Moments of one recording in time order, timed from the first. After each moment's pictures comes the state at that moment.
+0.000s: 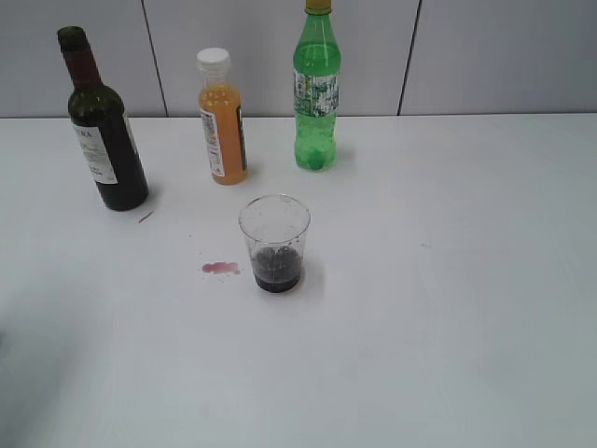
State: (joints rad) left arm -0.04 1.24 -1.08 -0.21 0.97 0.10; right arm 0.05 0.00 -0.51 0.18 1.04 -0.13
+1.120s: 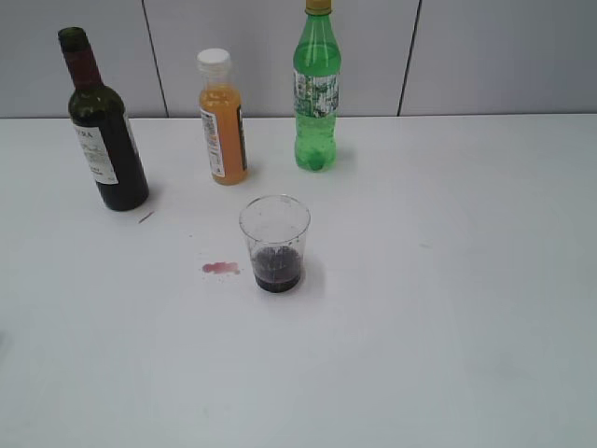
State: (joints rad) left arm 0.05 0.31 -0.67 -0.13 1.17 0.10; right arm 0.05 0.00 -0.51 0.18 1.04 -0.13
